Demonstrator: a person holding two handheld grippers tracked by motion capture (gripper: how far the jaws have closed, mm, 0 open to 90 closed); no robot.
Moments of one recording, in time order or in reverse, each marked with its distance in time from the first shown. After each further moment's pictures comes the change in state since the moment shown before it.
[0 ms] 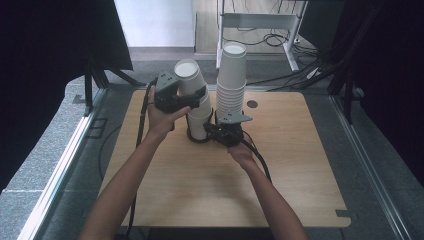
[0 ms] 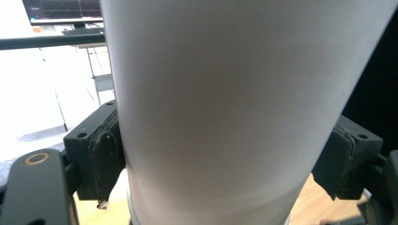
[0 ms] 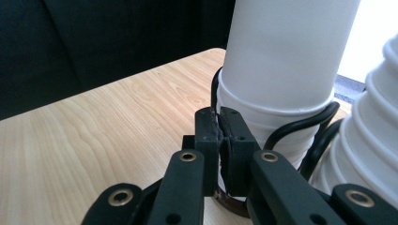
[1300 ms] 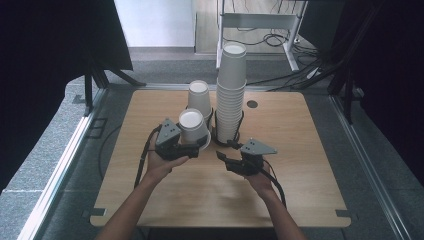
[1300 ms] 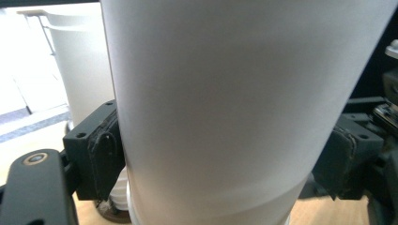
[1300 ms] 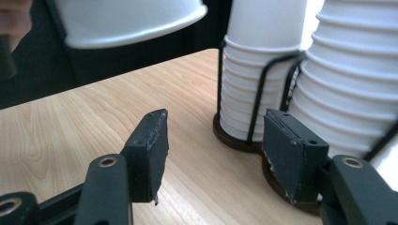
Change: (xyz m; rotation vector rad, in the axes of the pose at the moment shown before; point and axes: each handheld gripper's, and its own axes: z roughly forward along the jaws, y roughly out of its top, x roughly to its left) left arm -0.047 -0.096 -0.045 0.094 -0.128 0.047; right arm 0.026 -0.057 -0.075 -0.079 -0.055 0.008
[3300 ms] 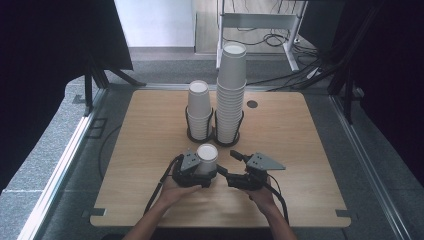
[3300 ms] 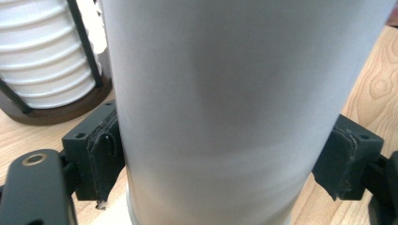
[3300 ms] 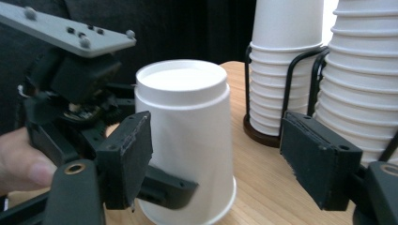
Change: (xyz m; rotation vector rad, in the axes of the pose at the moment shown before) left arm -0.037 -0.088 0.035 0.241 -0.047 -0.001; right arm 0.026 -0.015 -0.026 -0.085 0.063 0.090
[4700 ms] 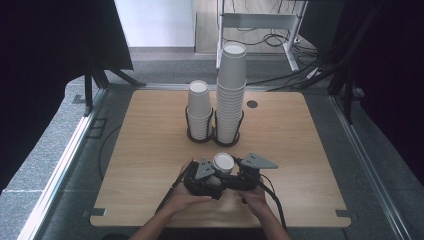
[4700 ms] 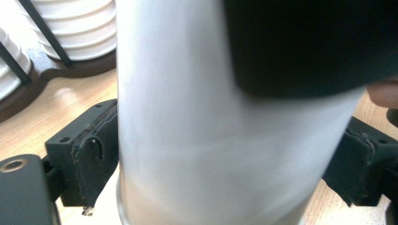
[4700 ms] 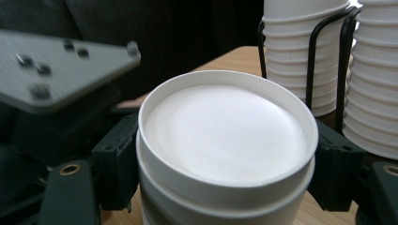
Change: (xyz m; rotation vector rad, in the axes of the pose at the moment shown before) left arm -0.031 -0.002 0.014 0.064 -0.083 0.071; right arm 0.002 -0.013 0.016 0.020 0.037 0.141
